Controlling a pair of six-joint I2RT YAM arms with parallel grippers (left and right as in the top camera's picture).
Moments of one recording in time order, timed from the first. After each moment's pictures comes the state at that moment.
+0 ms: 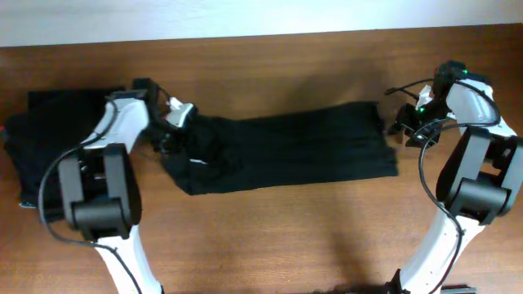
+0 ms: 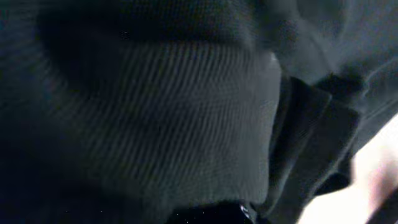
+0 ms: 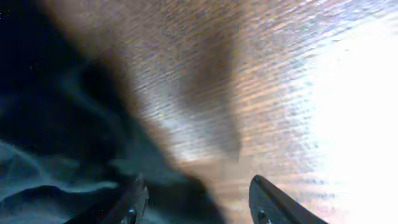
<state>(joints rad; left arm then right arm) 0.04 2.16 1.57 -1.01 0.50 0.29 -0.34 2.20 1.71 -1.12 -0.24 0.15</state>
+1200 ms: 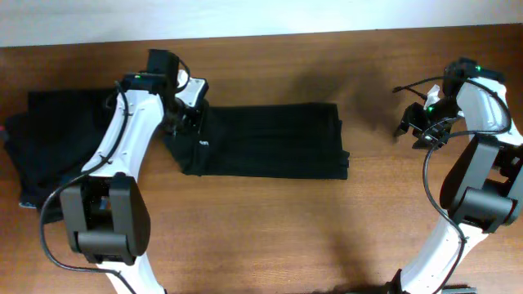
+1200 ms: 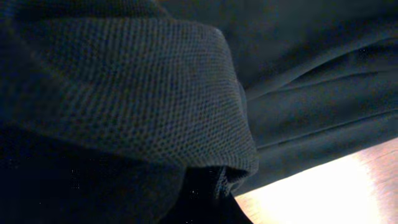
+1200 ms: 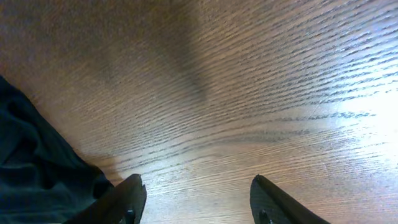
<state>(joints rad) -0.13 1.99 1.66 -1.01 0.26 0.13 -0.35 2.14 1.72 -1.23 -0.24 0.15</state>
